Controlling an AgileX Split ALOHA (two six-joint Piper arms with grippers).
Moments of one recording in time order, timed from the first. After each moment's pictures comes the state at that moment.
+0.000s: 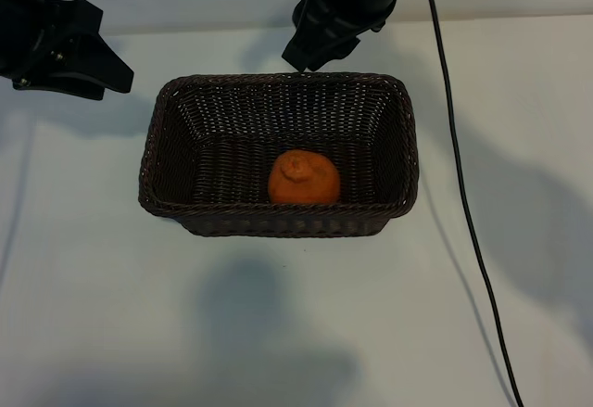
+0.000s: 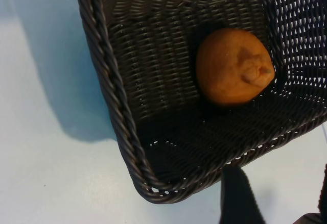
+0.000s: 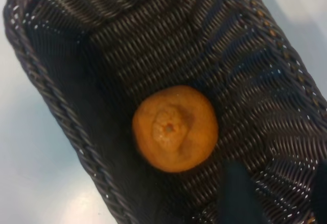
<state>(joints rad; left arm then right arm) 0.03 1.62 -1.38 -0.60 1.18 0.34 0.48 1.96 -1.98 0.15 1.22 -0.34</state>
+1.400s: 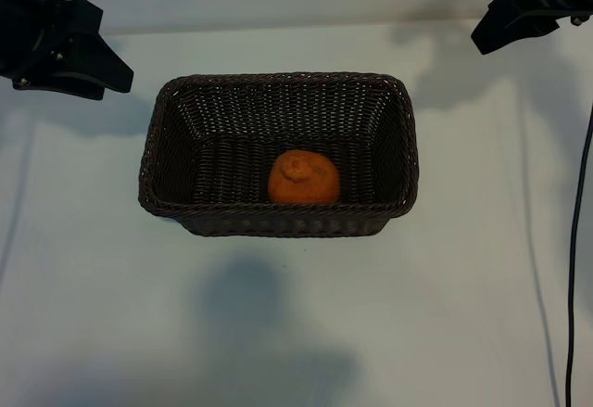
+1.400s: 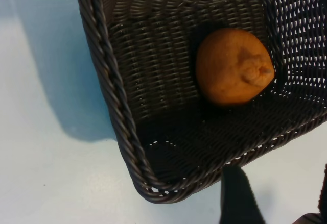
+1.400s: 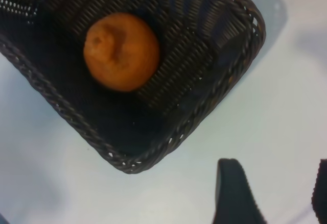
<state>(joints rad) 0.03 1.62 -1.38 -0.60 1.18 0.34 0.02 1.67 -1.59 0.43 1.22 -0.54</state>
